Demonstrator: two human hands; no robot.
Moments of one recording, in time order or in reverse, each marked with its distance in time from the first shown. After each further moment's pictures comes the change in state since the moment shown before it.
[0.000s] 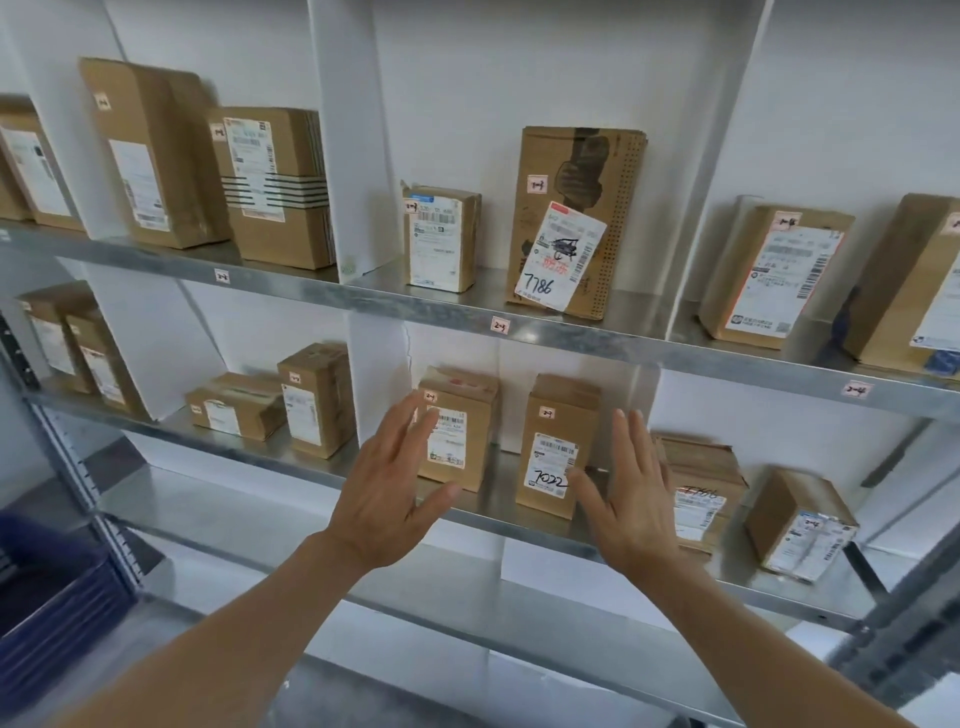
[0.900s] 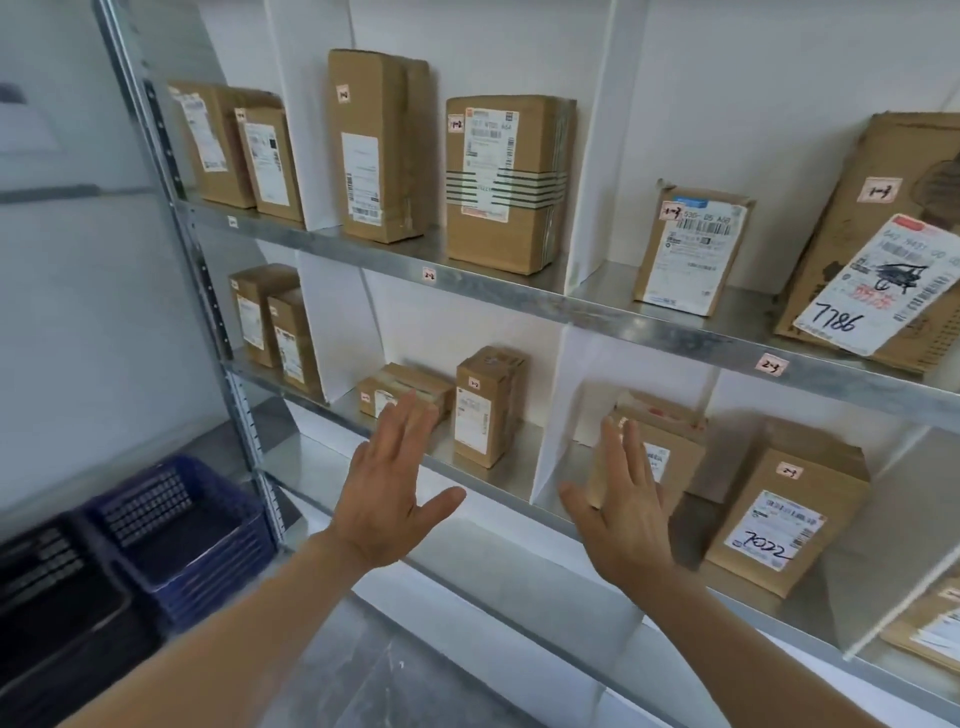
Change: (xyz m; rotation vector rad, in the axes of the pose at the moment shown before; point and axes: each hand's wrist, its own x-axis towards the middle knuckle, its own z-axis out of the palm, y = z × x) left_hand -0.062 -0.213 -0.115 0.153 -0.063 -0.319; right_hand 0.044 -0.203 0.176 0.120 -0.231 -0.080
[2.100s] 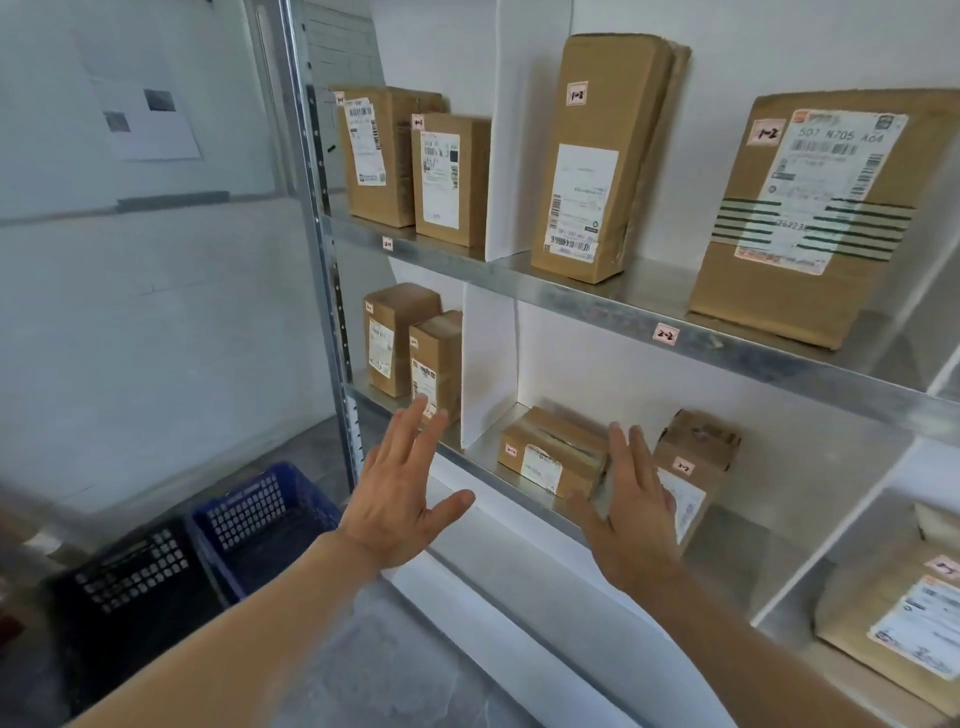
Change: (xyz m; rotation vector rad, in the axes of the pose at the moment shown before) left_hand 0.058 -0.270 -0.075 0.066 -0.063 -0.177; right_hand 0.147 -0.183 0.201 0.056 -0.088 -0.149
